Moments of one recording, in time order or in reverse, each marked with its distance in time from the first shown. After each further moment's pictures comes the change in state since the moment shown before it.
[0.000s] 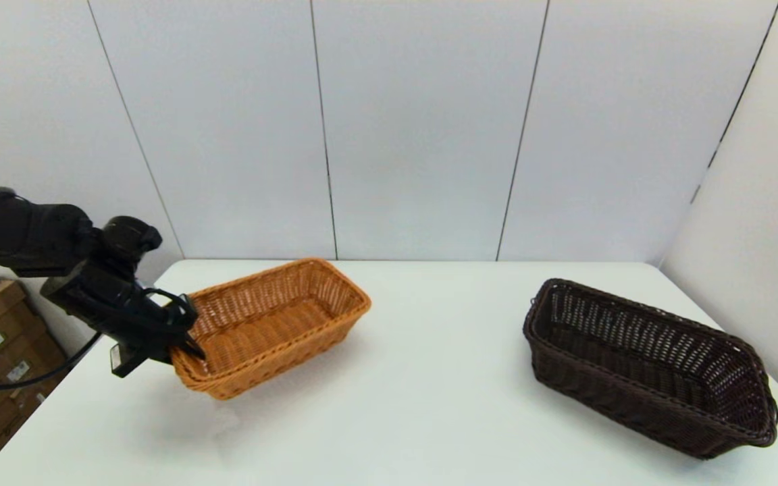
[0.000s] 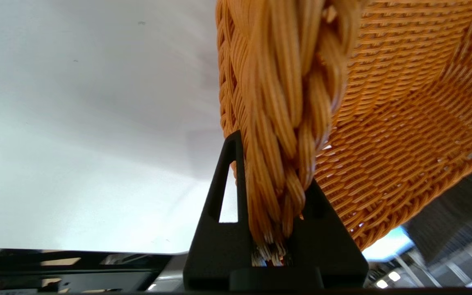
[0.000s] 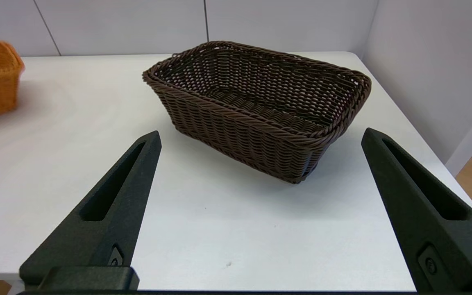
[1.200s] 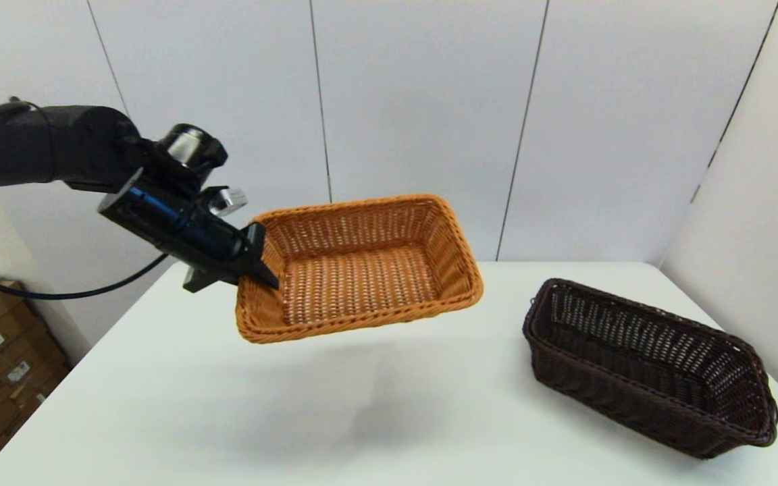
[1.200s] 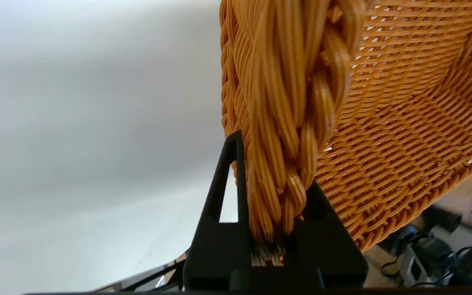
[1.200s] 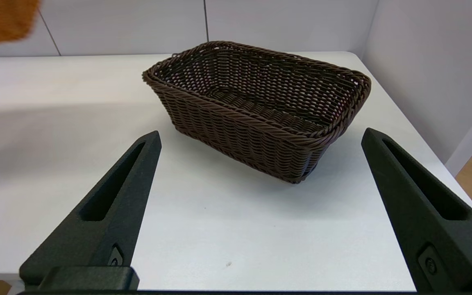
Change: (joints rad) left arm -0.293 0.005 -0.444 0.212 -0.051 0.264; right arm 0.000 0.000 0.000 0.000 0.000 0.000
